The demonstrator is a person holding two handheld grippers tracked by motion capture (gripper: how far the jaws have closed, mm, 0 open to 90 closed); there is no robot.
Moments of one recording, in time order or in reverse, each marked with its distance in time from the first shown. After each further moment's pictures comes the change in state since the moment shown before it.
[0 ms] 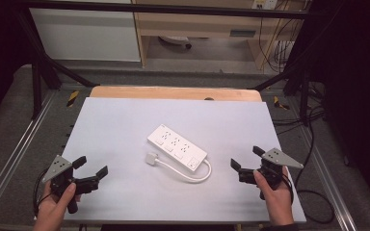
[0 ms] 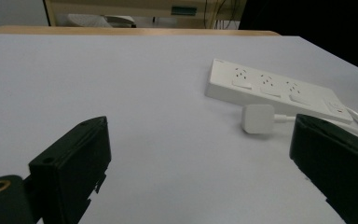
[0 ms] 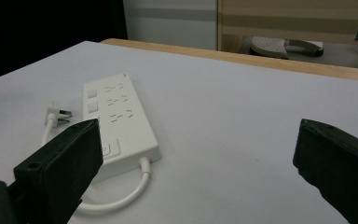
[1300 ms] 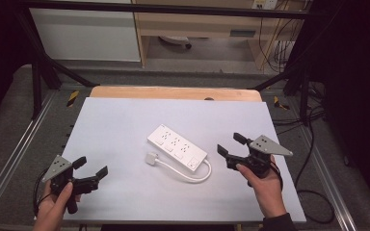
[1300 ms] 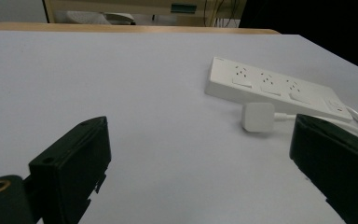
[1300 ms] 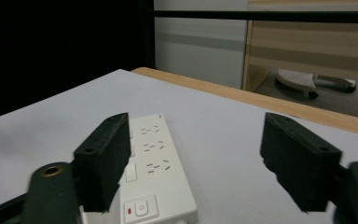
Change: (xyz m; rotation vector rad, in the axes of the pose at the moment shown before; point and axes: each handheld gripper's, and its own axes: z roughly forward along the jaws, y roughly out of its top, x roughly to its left) left arm 0.001 0.000 0.000 0.011 -0.004 -0.003; right arm 0.029 0.043 0.021 -0.090 0.108 -0.059
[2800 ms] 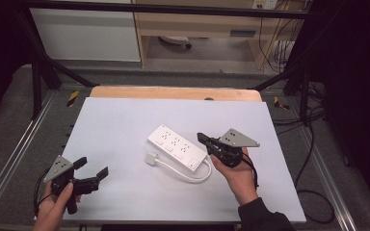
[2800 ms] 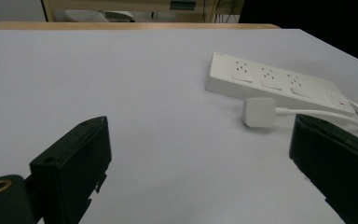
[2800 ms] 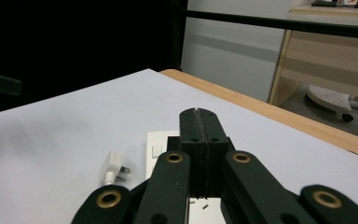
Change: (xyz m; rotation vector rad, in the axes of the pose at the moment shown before) left arm 0.000 -0.001 0.001 0.011 -0.002 0.013; right arm 0.033 0.005 0.060 -0.007 0.111 -0.098
